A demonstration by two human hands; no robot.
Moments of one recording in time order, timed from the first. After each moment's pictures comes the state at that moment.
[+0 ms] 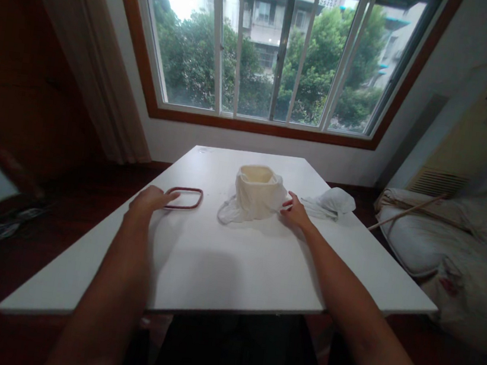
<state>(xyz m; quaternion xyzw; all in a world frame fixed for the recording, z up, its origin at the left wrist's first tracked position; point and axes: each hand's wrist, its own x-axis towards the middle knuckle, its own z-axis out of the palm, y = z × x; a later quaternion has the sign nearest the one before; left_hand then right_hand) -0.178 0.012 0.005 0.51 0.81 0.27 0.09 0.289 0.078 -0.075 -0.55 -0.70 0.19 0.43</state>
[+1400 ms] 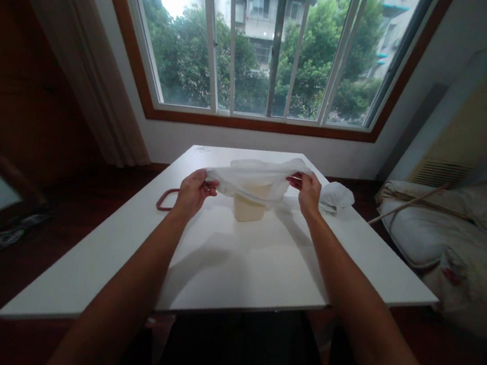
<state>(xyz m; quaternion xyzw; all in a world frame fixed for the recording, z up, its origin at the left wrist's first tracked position) -0.046 0.017 0.023 0.48 0.33 0.67 0.46 0.269 0.051 0.017 -0.34 -0.50 0.31 0.73</state>
